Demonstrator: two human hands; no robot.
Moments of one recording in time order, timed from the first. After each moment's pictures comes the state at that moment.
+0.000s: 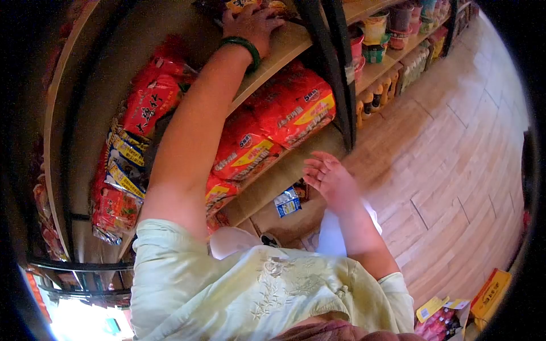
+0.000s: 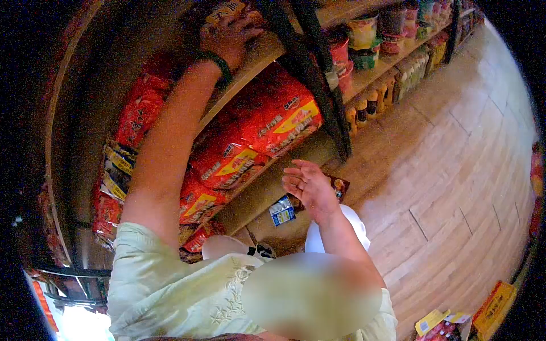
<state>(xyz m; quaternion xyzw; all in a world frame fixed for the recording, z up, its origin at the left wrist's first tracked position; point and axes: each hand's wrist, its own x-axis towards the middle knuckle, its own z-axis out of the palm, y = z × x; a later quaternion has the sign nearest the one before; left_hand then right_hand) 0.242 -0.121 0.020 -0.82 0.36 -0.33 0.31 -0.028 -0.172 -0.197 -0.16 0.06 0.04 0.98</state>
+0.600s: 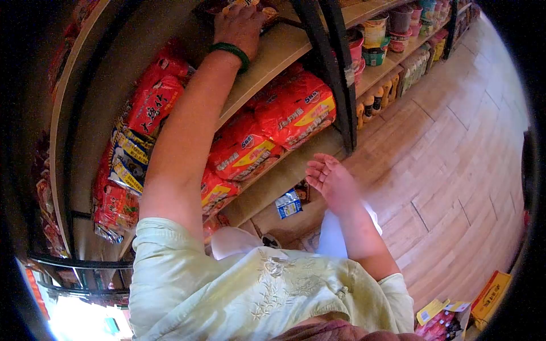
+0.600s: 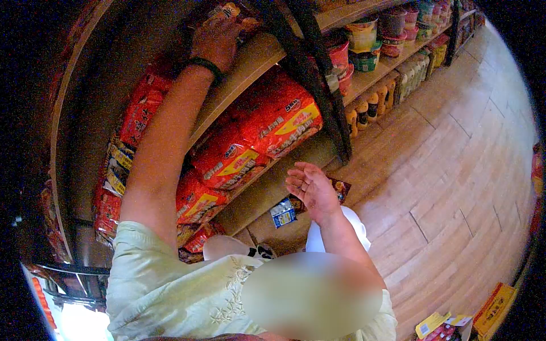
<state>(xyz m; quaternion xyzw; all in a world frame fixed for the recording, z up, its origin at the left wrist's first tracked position) 0.255 -0.104 0.042 -0.75 0.41 -0.43 0.29 -0.030 -0.174 -0.203 -0.16 0.09 0.04 0.98</state>
